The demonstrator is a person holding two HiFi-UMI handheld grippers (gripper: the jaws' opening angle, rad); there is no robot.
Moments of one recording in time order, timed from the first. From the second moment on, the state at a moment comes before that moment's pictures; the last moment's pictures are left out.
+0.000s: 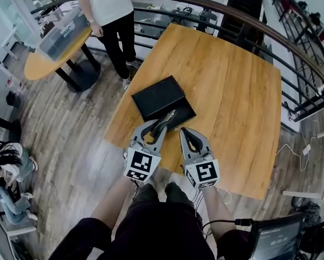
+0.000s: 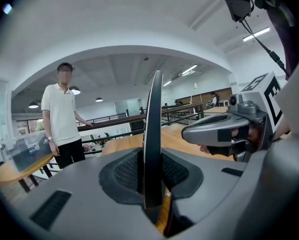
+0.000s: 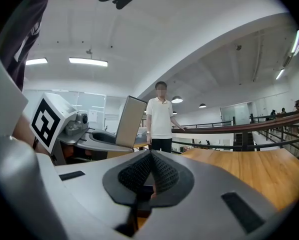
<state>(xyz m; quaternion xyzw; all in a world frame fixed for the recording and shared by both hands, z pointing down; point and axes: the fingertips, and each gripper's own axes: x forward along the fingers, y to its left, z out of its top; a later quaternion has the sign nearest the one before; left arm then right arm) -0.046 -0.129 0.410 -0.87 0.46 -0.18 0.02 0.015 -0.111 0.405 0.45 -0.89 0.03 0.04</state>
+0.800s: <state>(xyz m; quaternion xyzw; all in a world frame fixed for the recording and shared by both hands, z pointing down) -0.010 -0.241 0.619 -0.80 0.35 -0.48 -0.05 0.050 -0.181 0.542 0.50 -0.85 0.13 0.08</state>
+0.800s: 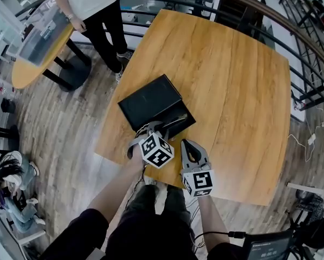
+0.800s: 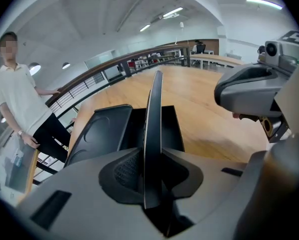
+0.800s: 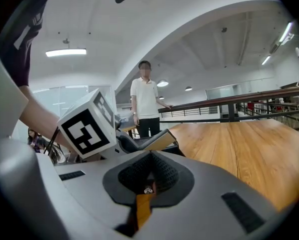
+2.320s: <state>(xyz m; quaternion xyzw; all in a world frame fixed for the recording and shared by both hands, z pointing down) -0.001 -0.243 0.676 -0.73 0.24 -0.64 -0.10 0.089 -0.181 0.553 0.51 -0.84 0.14 0.08</state>
